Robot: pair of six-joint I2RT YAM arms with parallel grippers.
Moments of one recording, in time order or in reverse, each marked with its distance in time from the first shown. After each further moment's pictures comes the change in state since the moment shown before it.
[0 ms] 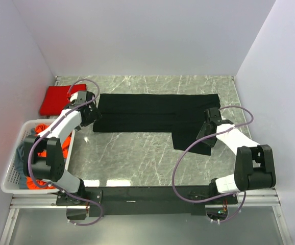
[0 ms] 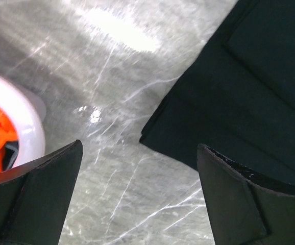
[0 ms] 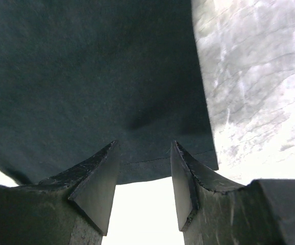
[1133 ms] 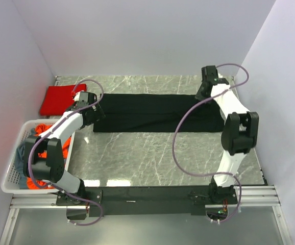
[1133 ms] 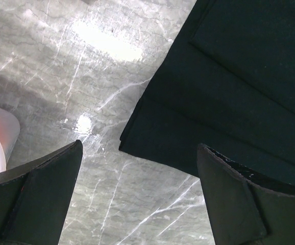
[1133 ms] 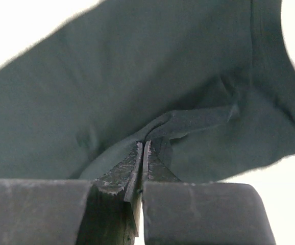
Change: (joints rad) left arm -0.026 -0.011 -0.046 0.128 0.053 0.068; right arm 0.005 0.452 0.788 -0.139 0.043 -0.044
